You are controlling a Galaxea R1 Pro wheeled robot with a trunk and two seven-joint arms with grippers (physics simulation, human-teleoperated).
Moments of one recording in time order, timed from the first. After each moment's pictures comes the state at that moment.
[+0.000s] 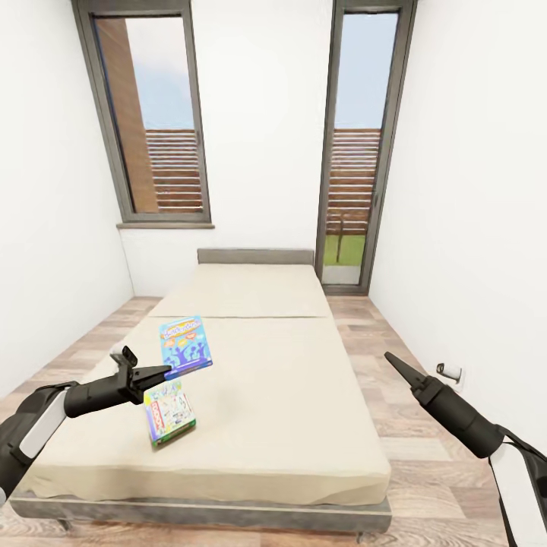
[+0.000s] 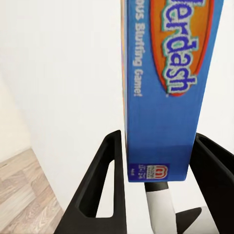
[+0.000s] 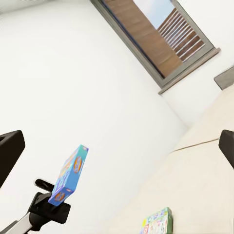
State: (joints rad) left arm -0.61 0.48 -0.12 -0.91 0.77 1.04 -1.31; right arm -0.24 -0.08 -0.42 -1.56 -0.70 0.70 0.92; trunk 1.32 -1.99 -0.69
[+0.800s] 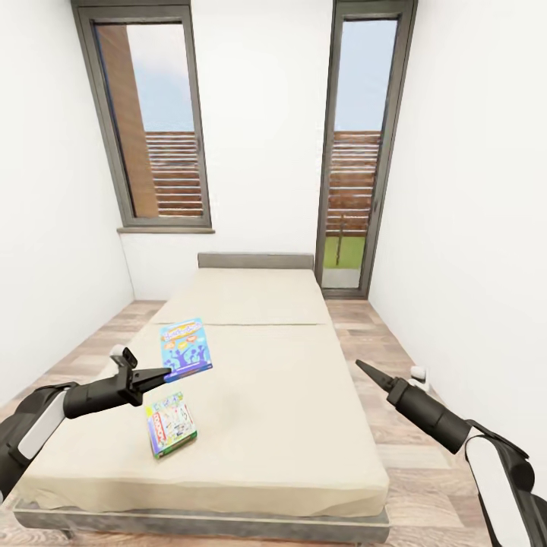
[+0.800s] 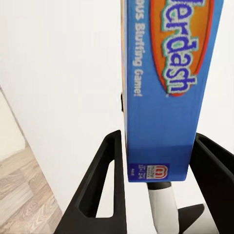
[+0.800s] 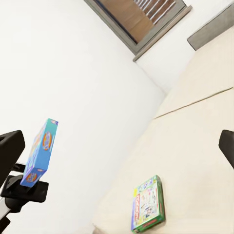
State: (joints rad) left arm -0.61 0.49 -0.14 -0.91 0.77 1.04 -1.31; right arm -0.24 -0.08 -0.29 -1.57 -0.71 0.77 0.68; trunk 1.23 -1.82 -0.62
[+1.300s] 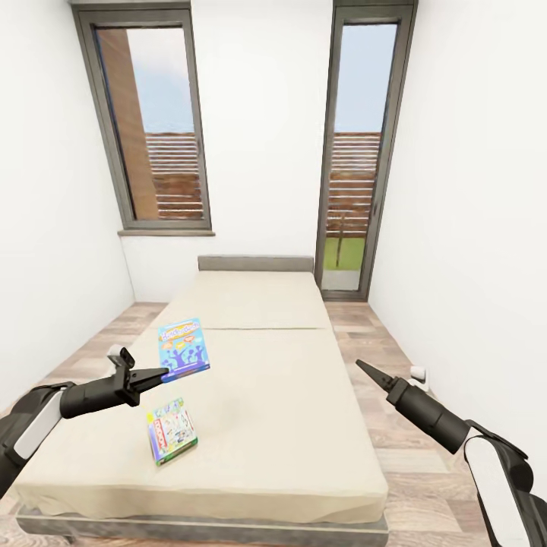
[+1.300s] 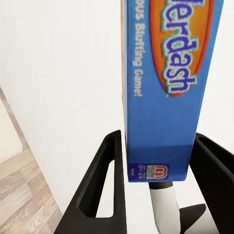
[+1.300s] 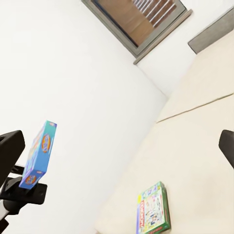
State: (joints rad) left arm -0.61 0.50 -0.15 -0.91 0.77 1.04 -1.31; right arm -0.24 -0.08 -0.28 -1.57 -0.72 0.76 0.68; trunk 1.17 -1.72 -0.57
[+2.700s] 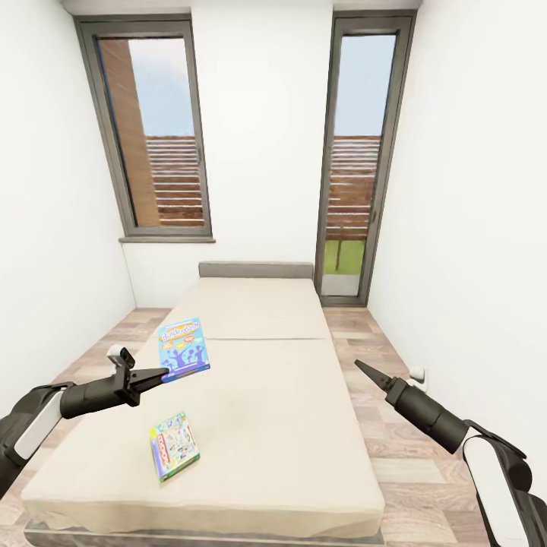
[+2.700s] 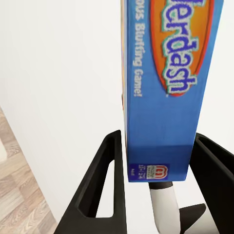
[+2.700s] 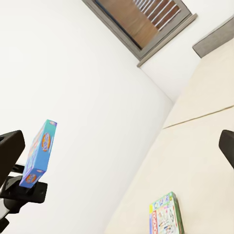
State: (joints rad) left arm -0.61 0.50 -0.15 -0.91 0.77 1.04 -1.31; right arm -0.24 -0.08 -0.28 -1.57 -0.72 0.77 0.68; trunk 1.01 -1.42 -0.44
